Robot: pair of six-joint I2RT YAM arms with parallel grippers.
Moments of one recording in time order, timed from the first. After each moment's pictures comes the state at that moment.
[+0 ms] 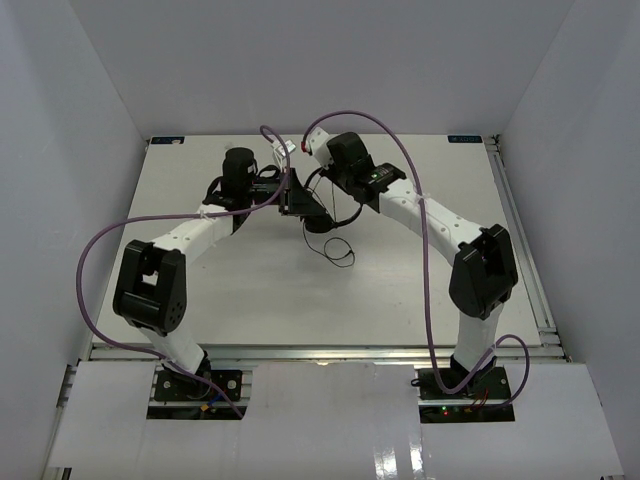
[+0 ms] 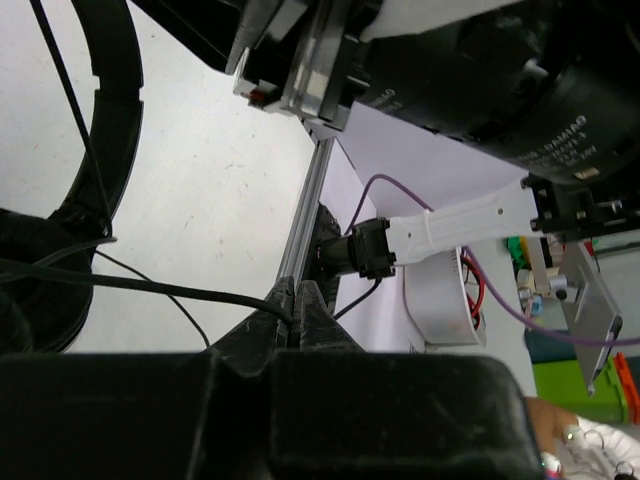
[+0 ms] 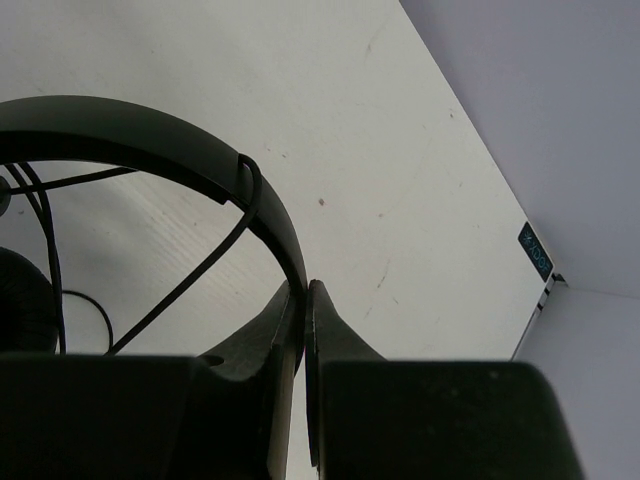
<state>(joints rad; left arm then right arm) -0.33 1.68 1.17 0.23 1.14 -0.74 0.69 1.87 1.69 -0.45 0.34 -0.47</state>
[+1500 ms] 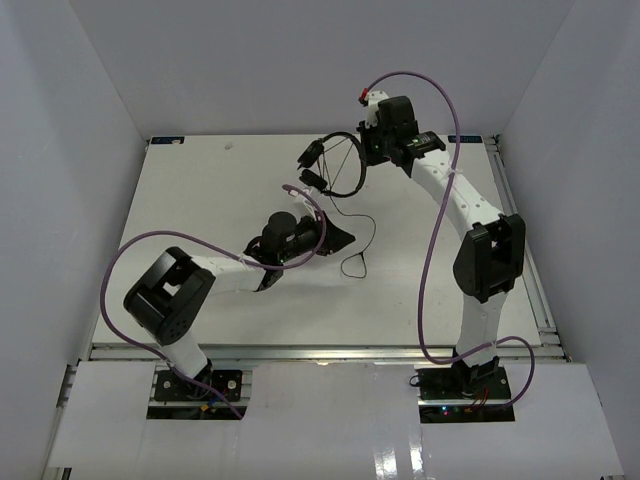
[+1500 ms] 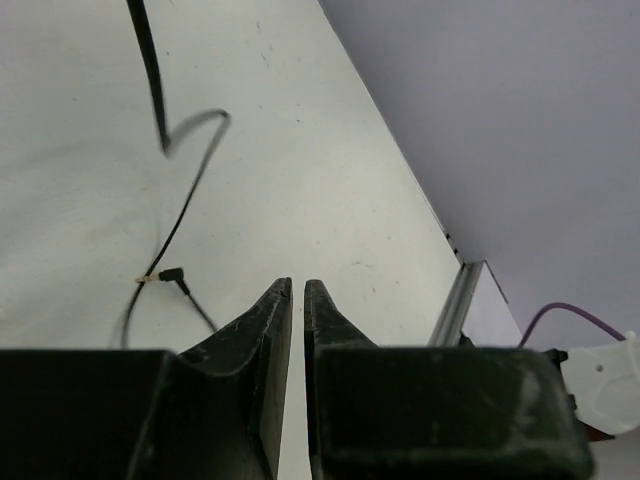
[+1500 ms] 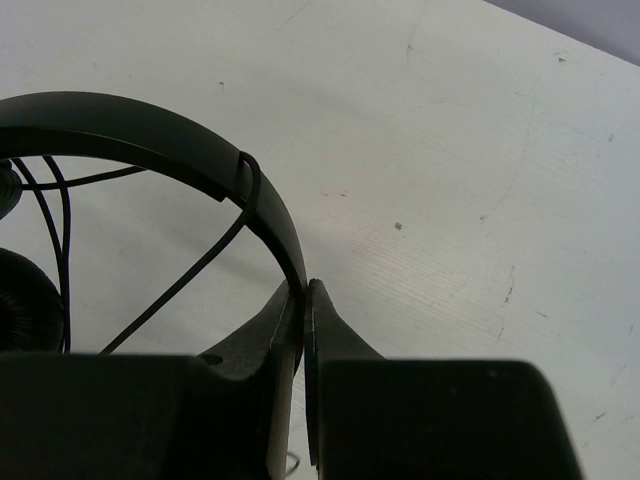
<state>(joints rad) -0.68 1.67 0.77 0.77 0.33 -0.74 0.43 1.96 1.90 -0.53 -0.08 0.01</state>
